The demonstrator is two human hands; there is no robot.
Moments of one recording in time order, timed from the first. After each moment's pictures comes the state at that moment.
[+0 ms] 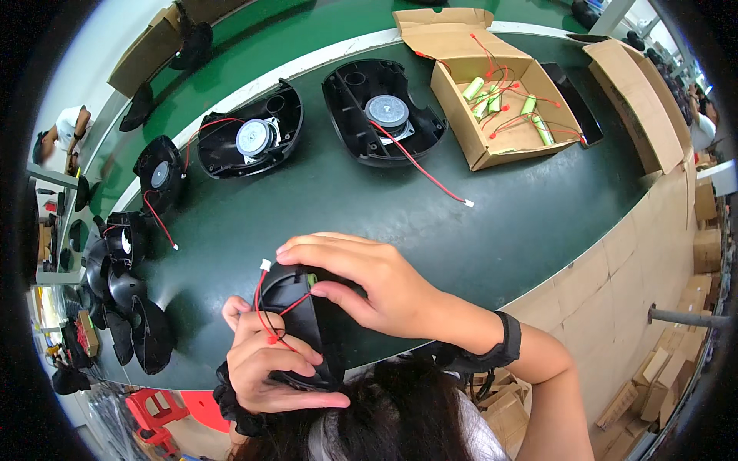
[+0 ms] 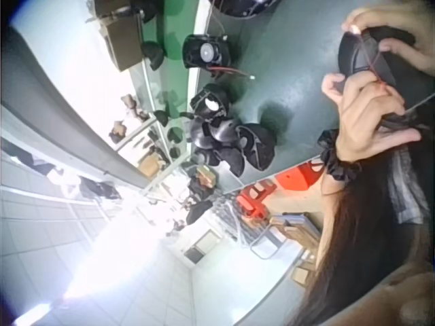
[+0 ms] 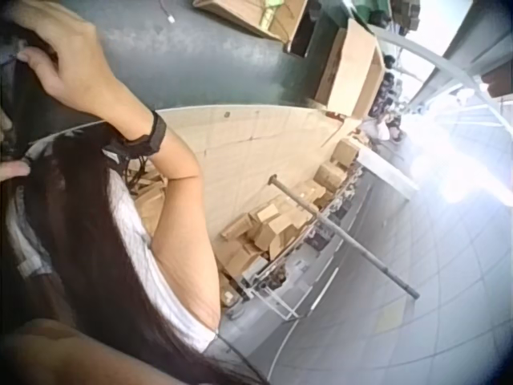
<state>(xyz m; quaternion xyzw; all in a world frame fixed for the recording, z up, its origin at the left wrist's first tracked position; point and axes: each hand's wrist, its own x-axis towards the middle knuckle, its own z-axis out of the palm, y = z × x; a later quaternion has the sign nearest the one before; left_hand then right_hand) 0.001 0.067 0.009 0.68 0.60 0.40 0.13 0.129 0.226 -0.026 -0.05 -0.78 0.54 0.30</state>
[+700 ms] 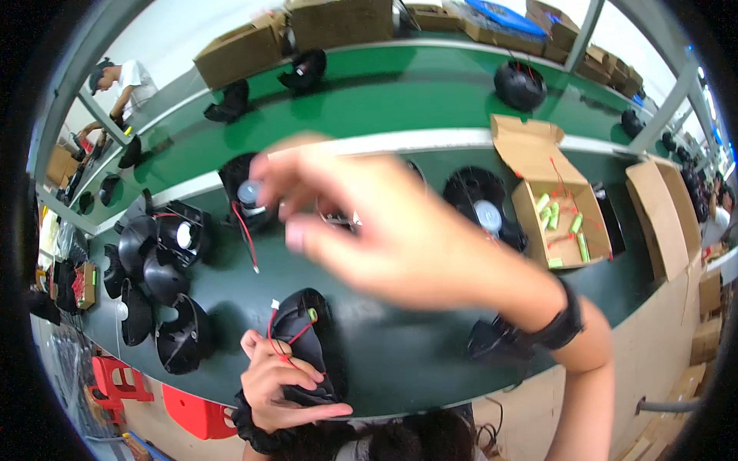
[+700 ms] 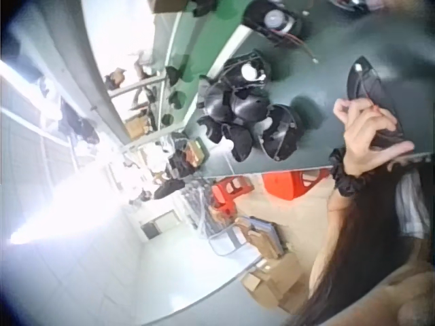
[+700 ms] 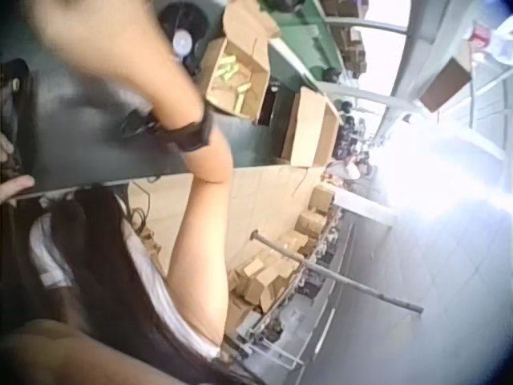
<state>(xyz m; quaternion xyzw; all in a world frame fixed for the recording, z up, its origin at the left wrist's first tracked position) -0.046 0.016 0.008 0.55 0.70 0.45 0.01 -0.003 0.263 0.092 0.11 -0.81 0.54 0.20</state>
